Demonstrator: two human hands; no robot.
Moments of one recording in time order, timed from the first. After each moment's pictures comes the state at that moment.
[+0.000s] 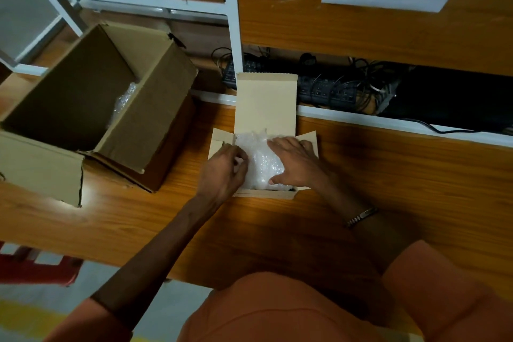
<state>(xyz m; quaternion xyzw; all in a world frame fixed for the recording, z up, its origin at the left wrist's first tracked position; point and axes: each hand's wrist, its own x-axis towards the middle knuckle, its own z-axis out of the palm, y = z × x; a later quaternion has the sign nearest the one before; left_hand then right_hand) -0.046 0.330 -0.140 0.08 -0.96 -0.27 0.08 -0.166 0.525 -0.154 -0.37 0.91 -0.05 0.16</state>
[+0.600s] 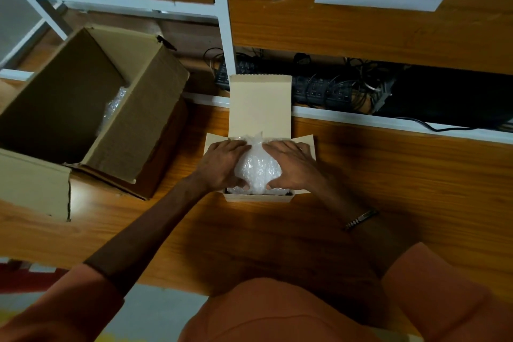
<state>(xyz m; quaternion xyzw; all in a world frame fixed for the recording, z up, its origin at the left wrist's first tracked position) -0.095 0.296 -0.157 -0.08 -0.98 -0.12 -0.11 -0.175 0.528 -0.166 -0.36 0.91 -0.06 0.18</state>
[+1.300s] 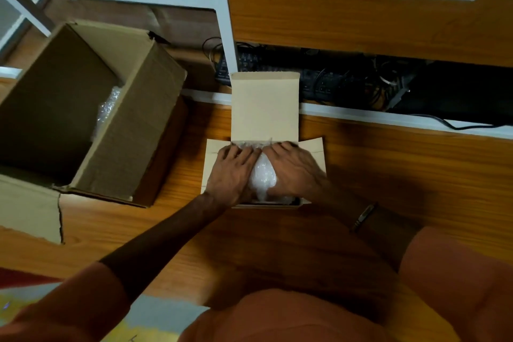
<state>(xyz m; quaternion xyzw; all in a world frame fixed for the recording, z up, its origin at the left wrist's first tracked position) -0.102 0.315 -0.189 -0.10 -0.99 0.04 -0.04 -0.182 0.501 -0.171 -0.40 0.91 -0.02 0.11</state>
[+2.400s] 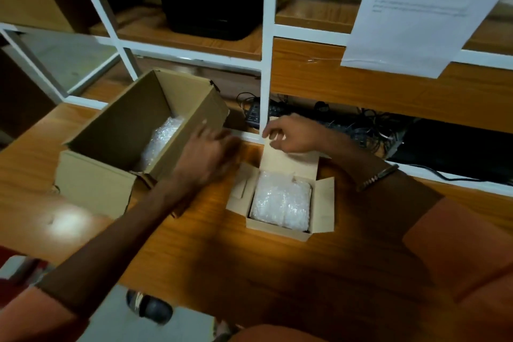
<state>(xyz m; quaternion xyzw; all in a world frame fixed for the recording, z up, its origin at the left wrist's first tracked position) -0.050 0.230 -0.017 -0.04 -1.00 -0.04 0.07 -0.218 0.437 0.007 -0.45 0.87 -0.13 0.17</state>
